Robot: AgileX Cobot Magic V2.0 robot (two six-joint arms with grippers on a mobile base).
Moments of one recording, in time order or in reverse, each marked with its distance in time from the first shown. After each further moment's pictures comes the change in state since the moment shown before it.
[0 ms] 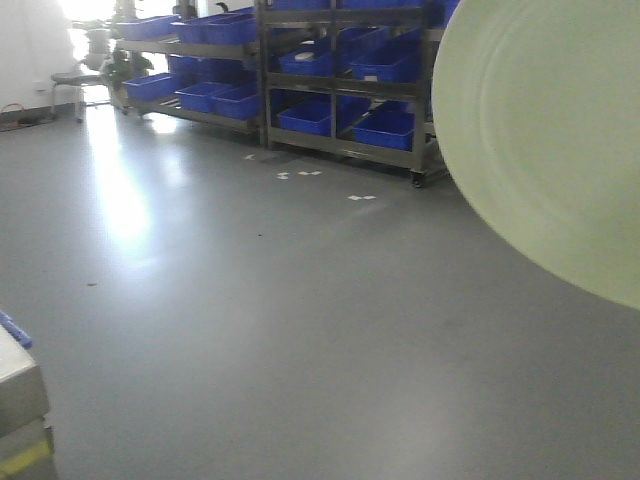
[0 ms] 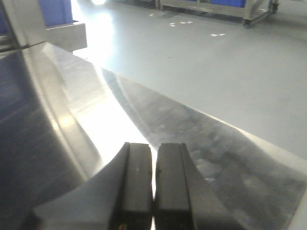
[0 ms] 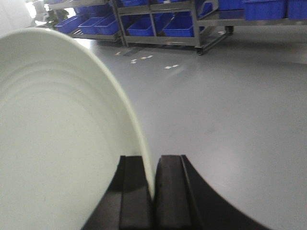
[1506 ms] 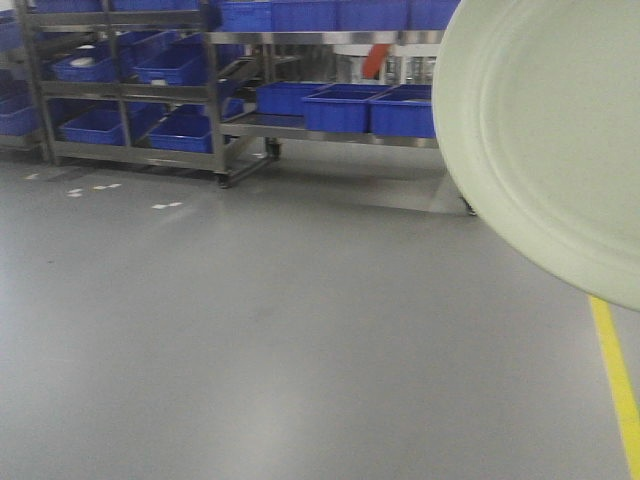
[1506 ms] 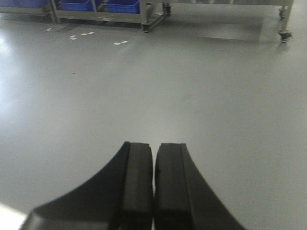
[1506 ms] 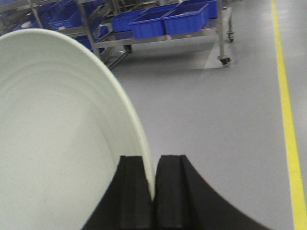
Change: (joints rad) left arm 0.000 0.000 0.000 0.000 0.000 0.000; right arm 0.000 0.000 0.000 0.000 0.000 0.000
